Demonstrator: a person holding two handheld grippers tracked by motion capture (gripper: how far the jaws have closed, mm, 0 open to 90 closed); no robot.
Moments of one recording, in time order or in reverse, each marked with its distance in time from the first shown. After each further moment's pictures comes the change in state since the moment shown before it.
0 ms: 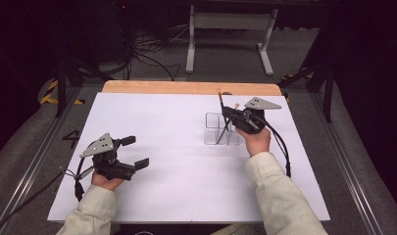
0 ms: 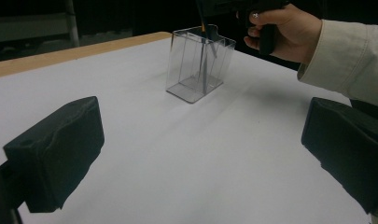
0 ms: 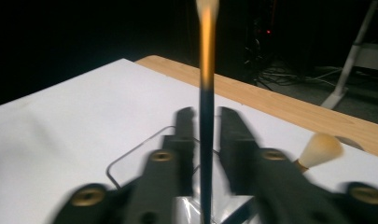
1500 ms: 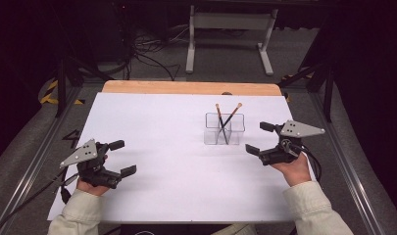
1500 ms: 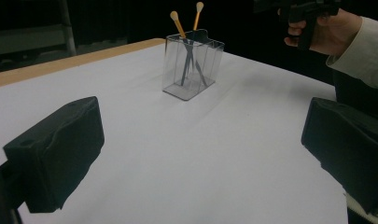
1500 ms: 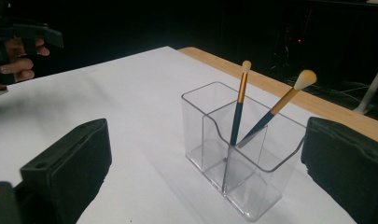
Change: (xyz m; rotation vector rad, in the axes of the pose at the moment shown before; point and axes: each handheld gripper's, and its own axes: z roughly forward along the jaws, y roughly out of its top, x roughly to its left) left arm -0.002 -0.007 -0.037 -0.021 -0.024 0.044; right arm 0.013 -0.020 -0.114 0.004 0.129 -0.114
